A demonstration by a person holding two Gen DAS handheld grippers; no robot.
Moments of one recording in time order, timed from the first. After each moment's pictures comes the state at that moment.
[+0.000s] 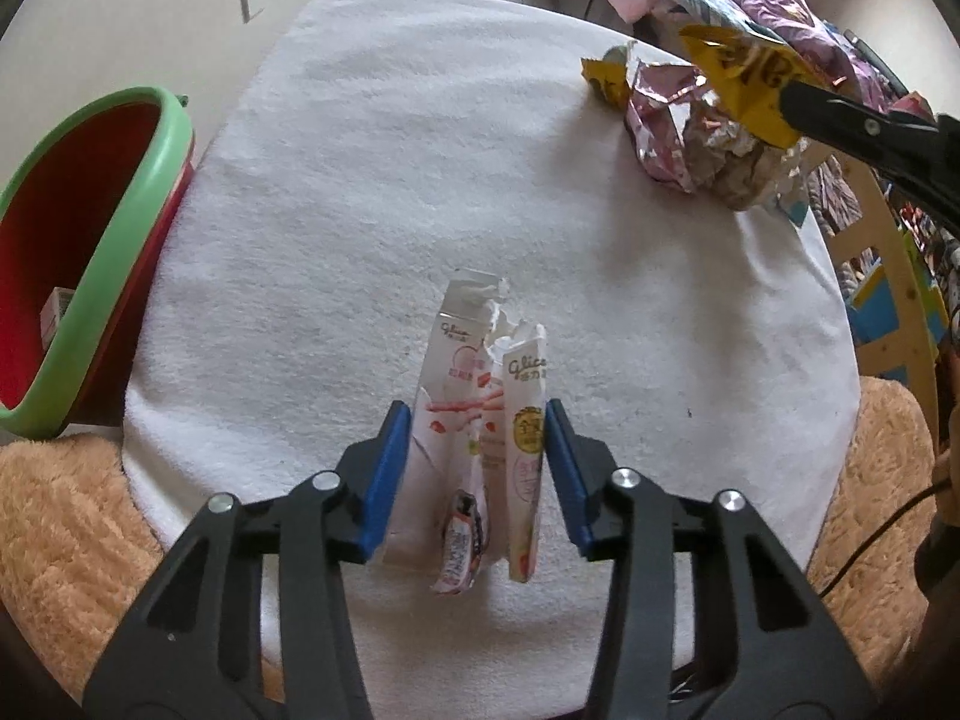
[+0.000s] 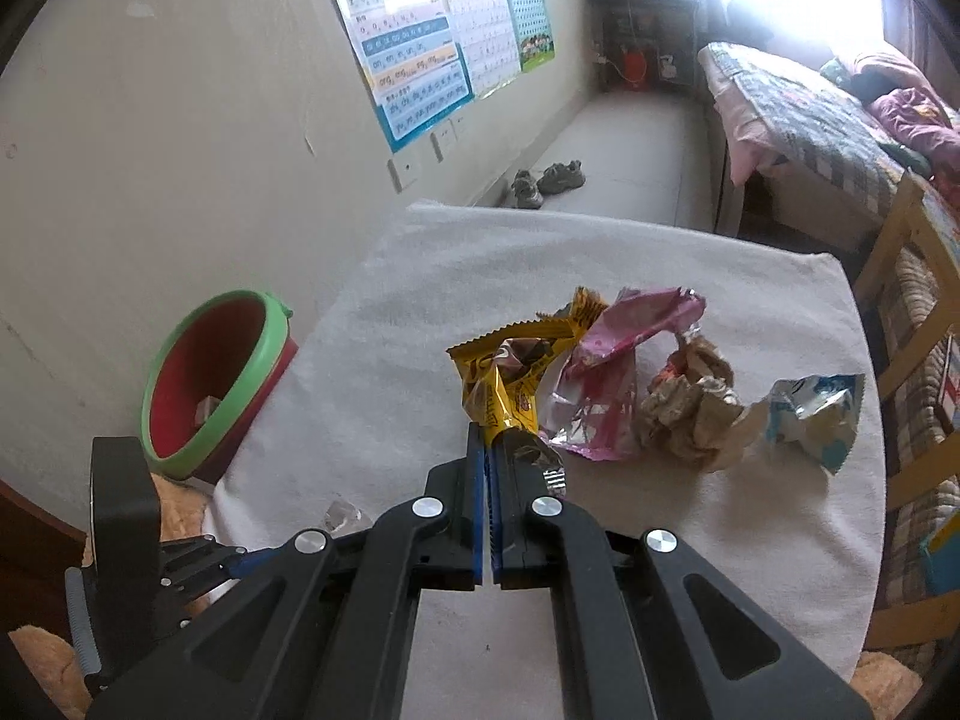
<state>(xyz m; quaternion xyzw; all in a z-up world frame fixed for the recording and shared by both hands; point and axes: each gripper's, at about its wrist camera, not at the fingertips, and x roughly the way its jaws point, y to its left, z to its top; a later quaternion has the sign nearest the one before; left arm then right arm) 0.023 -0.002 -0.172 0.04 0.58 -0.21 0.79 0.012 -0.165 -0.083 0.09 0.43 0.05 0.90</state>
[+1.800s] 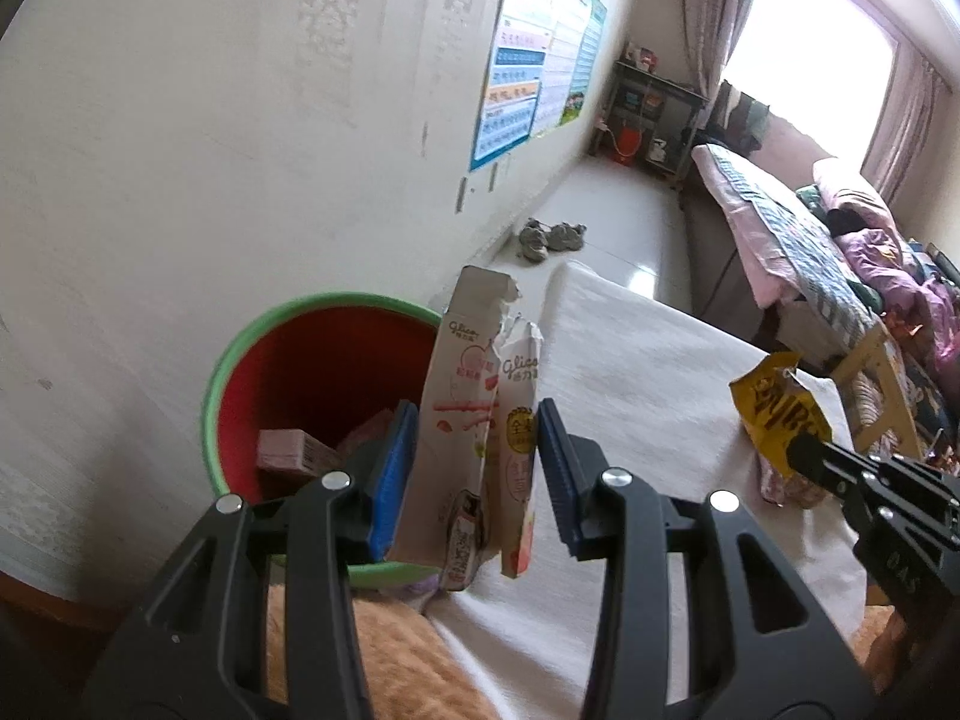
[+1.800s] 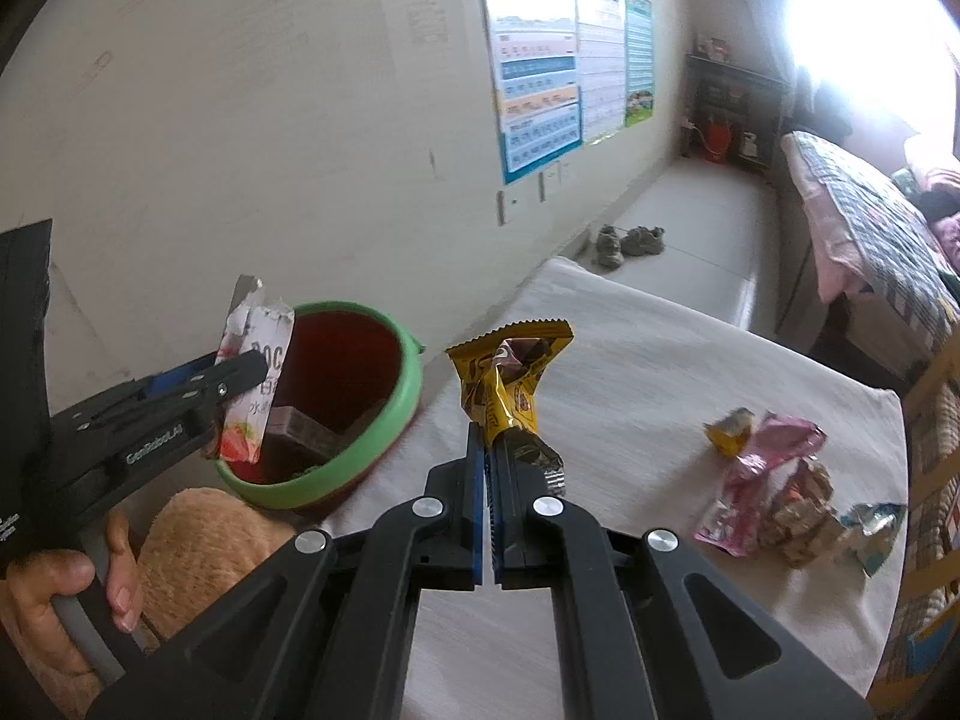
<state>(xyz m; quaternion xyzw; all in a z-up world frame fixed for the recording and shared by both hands) 0.065 0.145 -0.054 -0.06 0.38 -0.04 0.92 0.038 -0.038 -0.049 0.01 0.40 0.13 0.91</state>
